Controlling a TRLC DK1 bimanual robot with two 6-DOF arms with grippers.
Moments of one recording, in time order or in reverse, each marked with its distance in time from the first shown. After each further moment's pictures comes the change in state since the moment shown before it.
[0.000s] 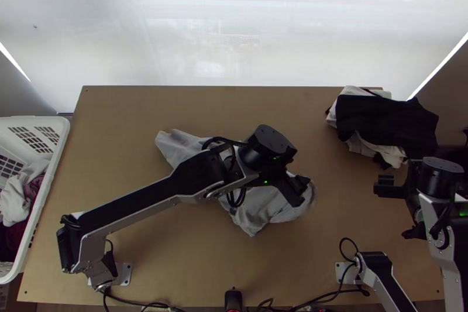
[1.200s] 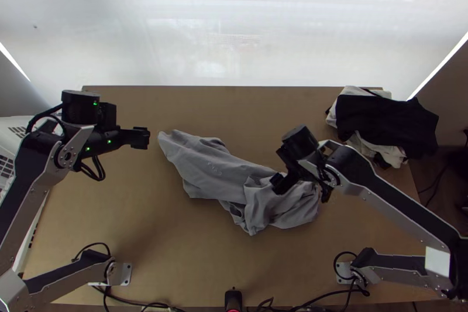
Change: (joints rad) left arm 0.878 -0.585 -0.556 -0.287 -0.029 0.038; right arm 0.726 0.666 0.229 0.092 -0.303 0.064
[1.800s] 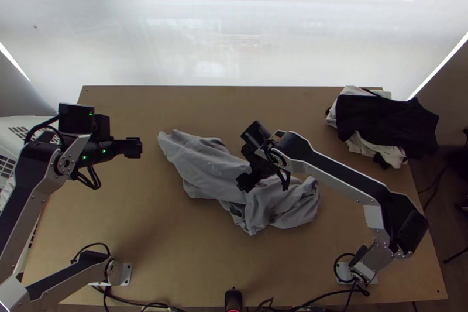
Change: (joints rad) left arm 0.076 -0.058 -0.130 -0.001 -0.002 0.006; right arm 0.062 0.390 0.198 0.026 -0.232 0.135
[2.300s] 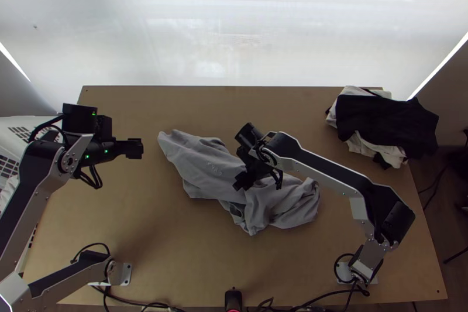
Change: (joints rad) left arm 0.005 0.016 -0.015 0.006 -0.002 0.008; right arm 0.002 0.087 0.021 0.024 -0.011 0.008
